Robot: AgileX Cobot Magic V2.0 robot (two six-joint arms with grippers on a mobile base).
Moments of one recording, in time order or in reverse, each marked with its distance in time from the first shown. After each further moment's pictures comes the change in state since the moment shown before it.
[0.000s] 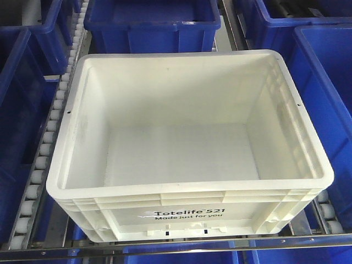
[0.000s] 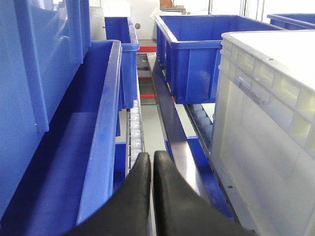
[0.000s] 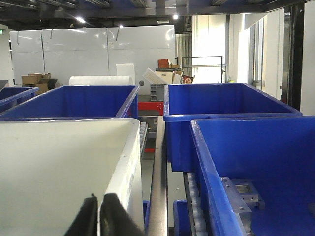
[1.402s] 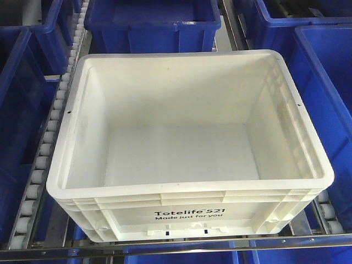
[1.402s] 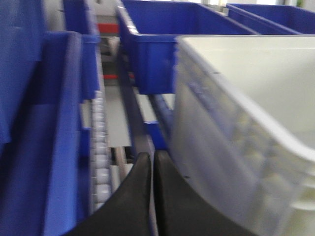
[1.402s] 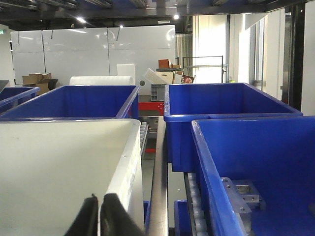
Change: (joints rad) left arm -0.085 0.007 -0.180 -0.109 0.257 0.058; right arm 0.000 0.000 0.000 0.000 -0.001 0.000
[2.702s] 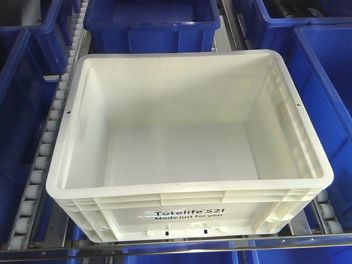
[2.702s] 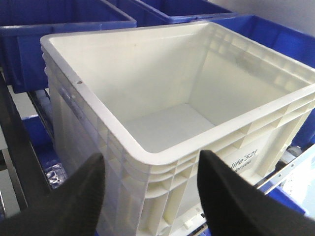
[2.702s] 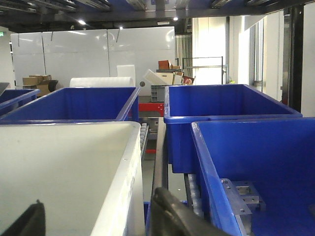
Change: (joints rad) left arm -0.428 0.120 -0.214 -0.032 0.162 -0.008; right arm 0.000 0.001 -0.008 0.003 0.005 0.000
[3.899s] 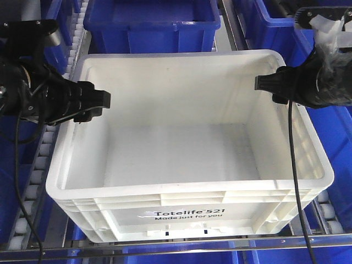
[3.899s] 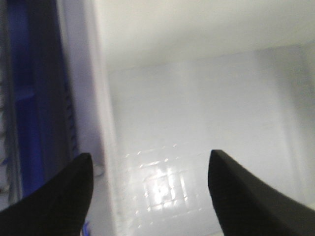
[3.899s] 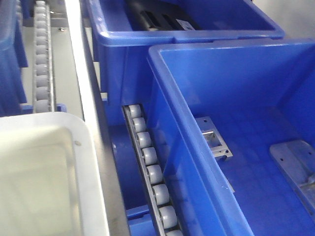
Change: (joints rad) left arm 0.010 1.194 -0.854 0.273 0.369 -0.488; right arm 0.000 1.337 -0.949 0.046 0.506 0.175
